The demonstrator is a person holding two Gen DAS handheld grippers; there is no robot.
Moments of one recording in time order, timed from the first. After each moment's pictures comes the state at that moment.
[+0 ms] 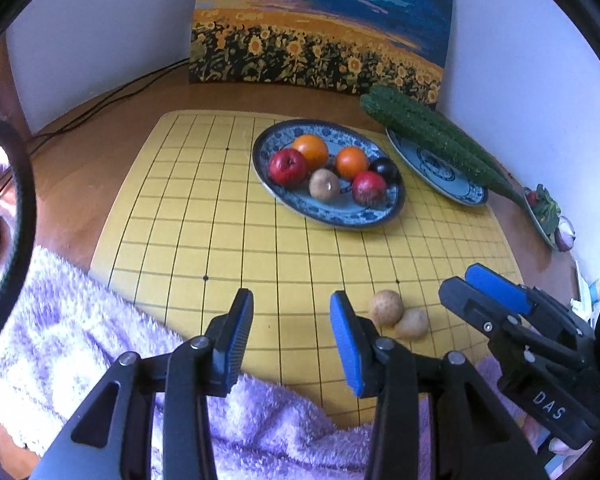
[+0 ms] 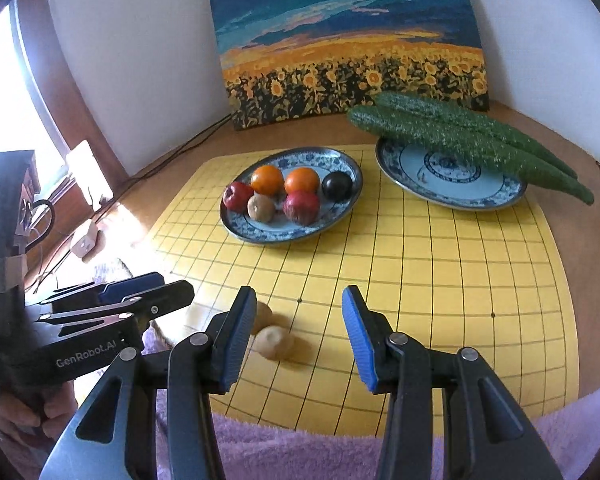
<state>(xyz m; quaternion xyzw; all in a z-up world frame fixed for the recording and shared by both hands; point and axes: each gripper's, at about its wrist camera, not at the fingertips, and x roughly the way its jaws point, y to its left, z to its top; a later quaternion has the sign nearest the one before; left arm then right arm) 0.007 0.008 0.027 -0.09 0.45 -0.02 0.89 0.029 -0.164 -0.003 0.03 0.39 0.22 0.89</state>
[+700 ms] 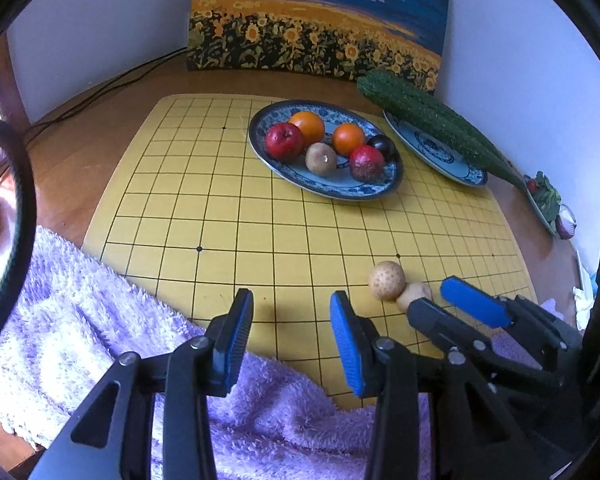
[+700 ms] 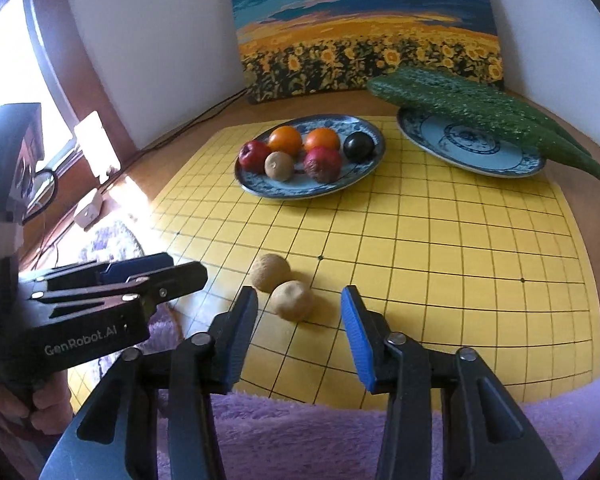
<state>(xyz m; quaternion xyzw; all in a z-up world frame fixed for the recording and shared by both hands) -0.003 -0.002 0.013 -0.09 0.46 -0.02 0.88 0.014 -0.151 -0.028 0.01 0.40 0.24 0.88</state>
